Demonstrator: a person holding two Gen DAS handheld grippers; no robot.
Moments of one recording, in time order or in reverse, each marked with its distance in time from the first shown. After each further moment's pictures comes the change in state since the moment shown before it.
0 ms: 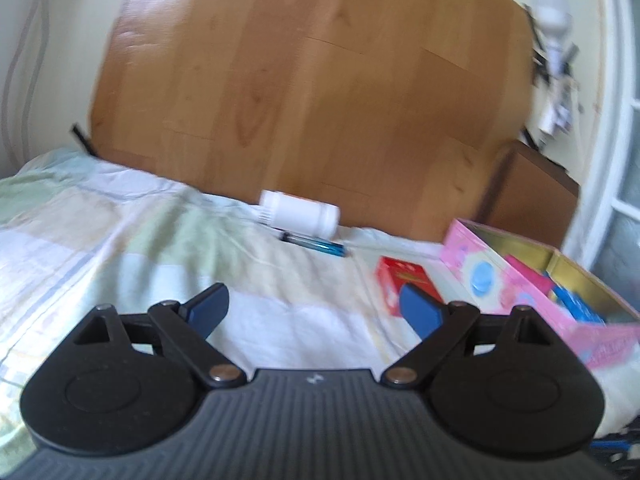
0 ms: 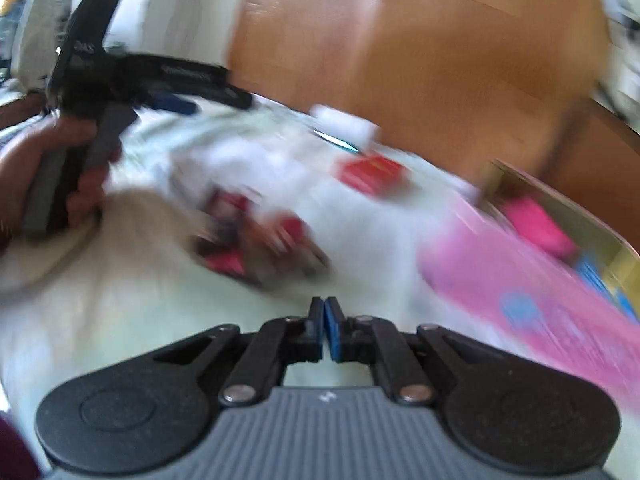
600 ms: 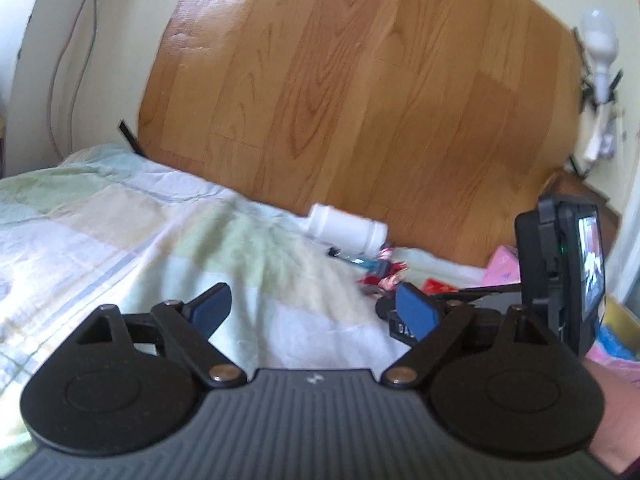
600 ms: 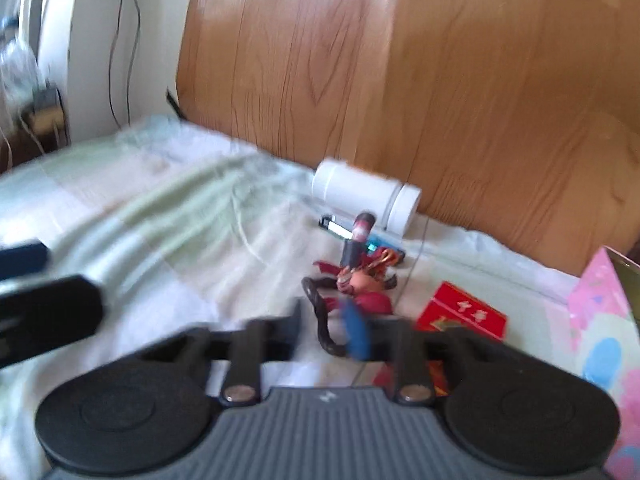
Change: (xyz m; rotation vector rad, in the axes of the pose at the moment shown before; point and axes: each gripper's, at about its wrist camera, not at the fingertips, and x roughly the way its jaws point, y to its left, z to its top) left arm 0.007 0.016 0.004 -0.096 -0.037 0.151; right arm 0.222 0.046 0.173 0.034 -0.008 0.065
